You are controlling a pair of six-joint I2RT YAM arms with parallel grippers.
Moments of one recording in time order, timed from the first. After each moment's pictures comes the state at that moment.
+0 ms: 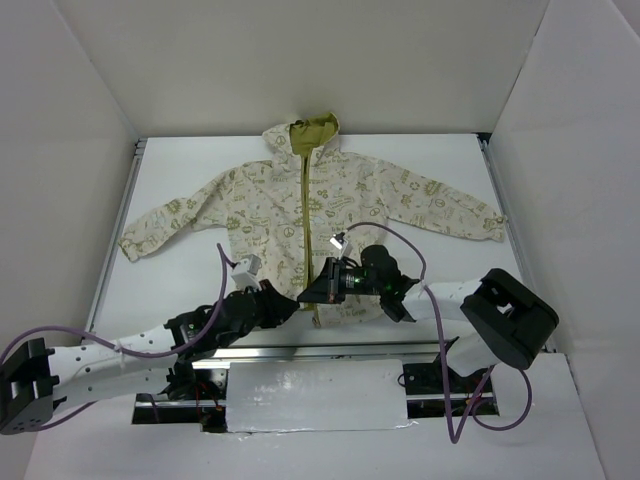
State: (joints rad) left arm -1.08 0.82 0.34 0.04 -0.34 -1.05; right arm 0.77 1.44 0.43 0.76 -0.59 1.08
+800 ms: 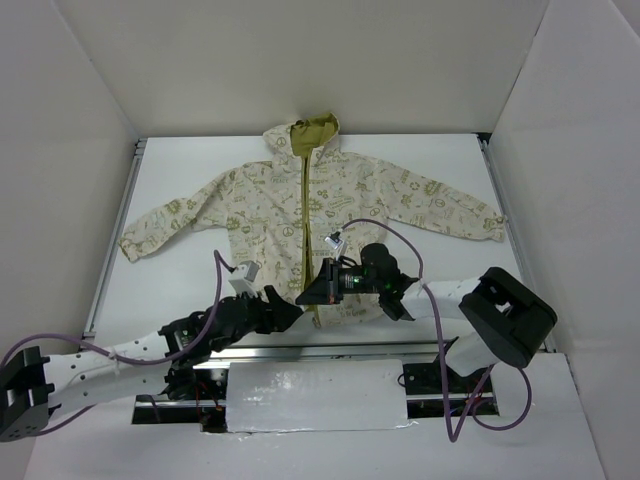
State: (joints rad) left arm -1.07 0.73 0.25 0.07 -0.29 -0.97; right arm 0.77 1.45 0.45 0.78 -0.68 1.00
